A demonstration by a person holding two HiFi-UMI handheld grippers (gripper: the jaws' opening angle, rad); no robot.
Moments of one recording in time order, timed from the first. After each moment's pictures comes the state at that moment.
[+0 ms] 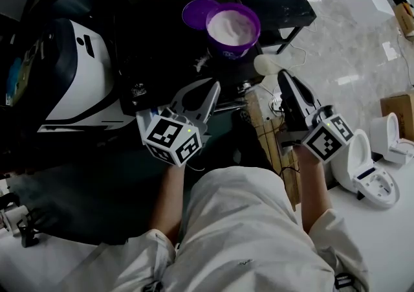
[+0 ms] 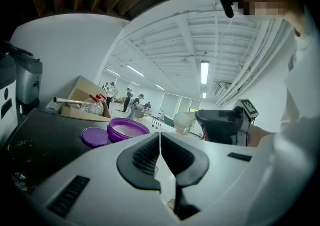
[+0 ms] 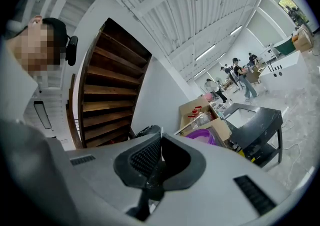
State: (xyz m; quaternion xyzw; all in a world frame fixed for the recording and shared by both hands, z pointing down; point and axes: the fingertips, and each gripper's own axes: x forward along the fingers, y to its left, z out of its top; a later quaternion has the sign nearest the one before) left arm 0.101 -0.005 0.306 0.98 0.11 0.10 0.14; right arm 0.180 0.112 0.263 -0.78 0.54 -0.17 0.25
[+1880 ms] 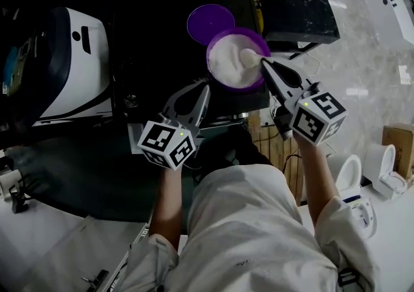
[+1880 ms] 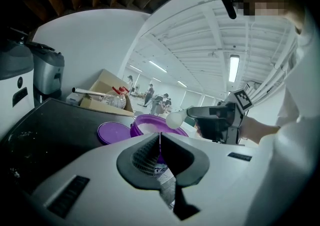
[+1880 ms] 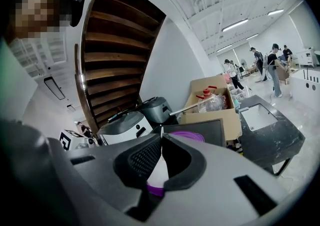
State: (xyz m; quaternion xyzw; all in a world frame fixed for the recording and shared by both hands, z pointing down) left arm 0.192 -0.078 0.353 0.97 -0.02 0.14 0.18; right arm 0.307 -0.012 0.320 -0.71 0.65 -0.25 0.07
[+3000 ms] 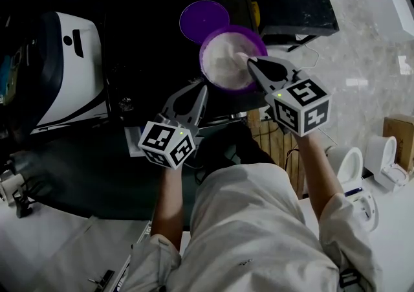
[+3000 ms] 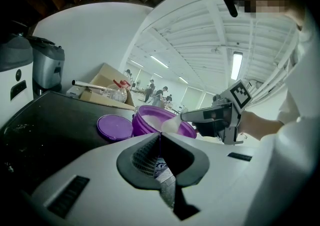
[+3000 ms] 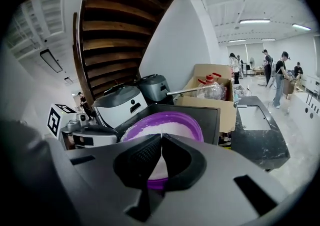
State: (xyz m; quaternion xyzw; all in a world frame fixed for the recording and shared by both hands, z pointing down) left arm 0.203 -0.079 0.380 0.97 -0.02 0.17 0.20; right arm 0.307 -0.030 0.369 -0.70 0.65 -0.29 -0.09
